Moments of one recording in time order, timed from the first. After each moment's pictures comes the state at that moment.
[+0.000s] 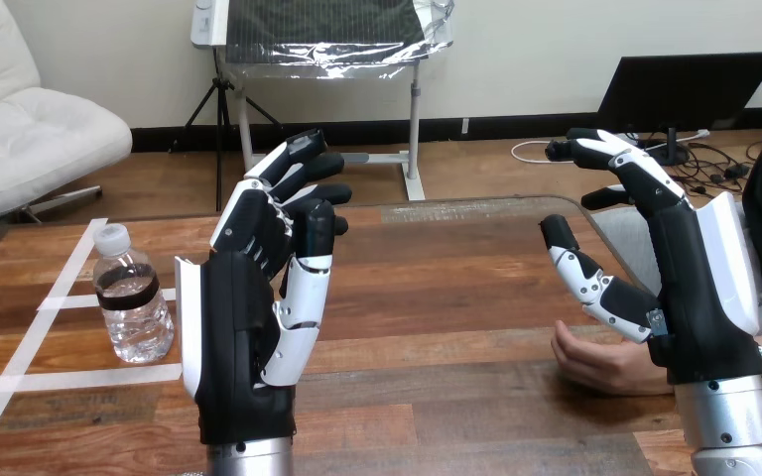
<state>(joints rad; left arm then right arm) 0.25 -0.04 -0.31 -0.16 0.21 -0.59 0.36 0.07 -0.27 -0.04 -0.06 -0.39 -0.52 -0.20</state>
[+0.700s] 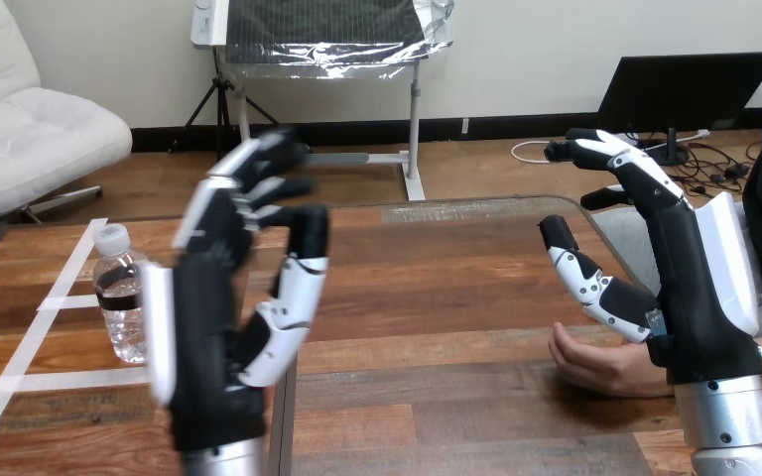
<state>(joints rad) 0.25 -0.05 -0.23 -0.16 0.32 -0.62 0.47 0.07 -0.27 -0.04 -0.06 -0.40 -0.52 -0.20</state>
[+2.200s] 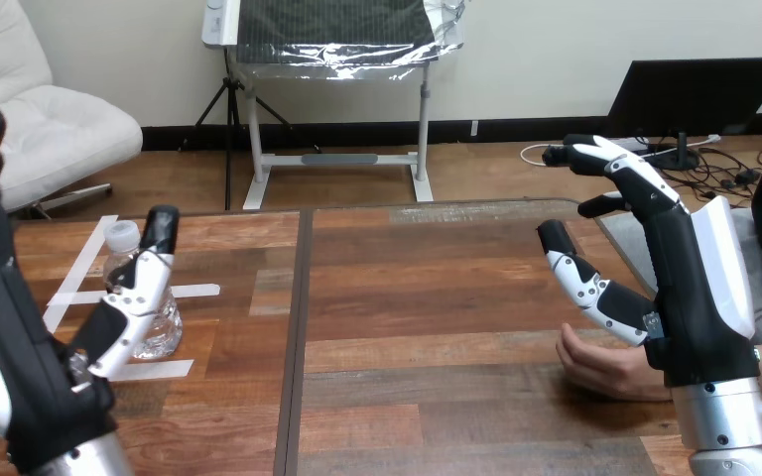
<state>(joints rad) 0.24 -0.01 0.10 -0.21 0.42 -0.47 0.57 0.07 -0.27 -0.04 -0.03 -0.40 -0.53 -0.20</state>
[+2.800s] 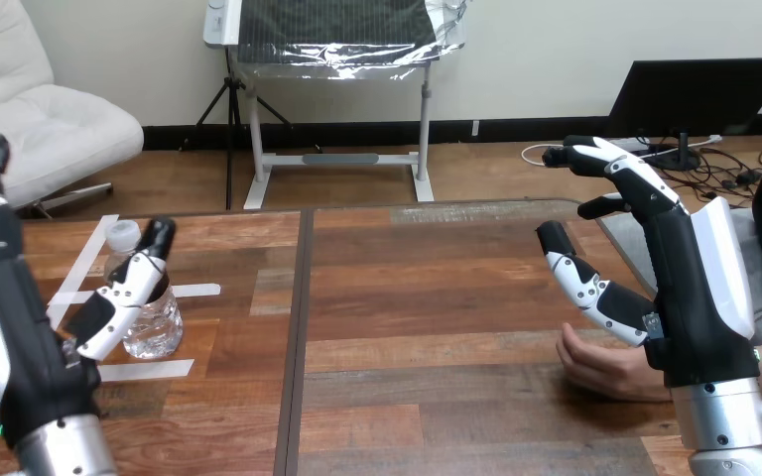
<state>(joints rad) 0.14 0.07 0.17 -0.09 0.37 -0.27 0.44 0.07 -0.27 -0.04 -0.03 -0.40 -0.53 -0.20</state>
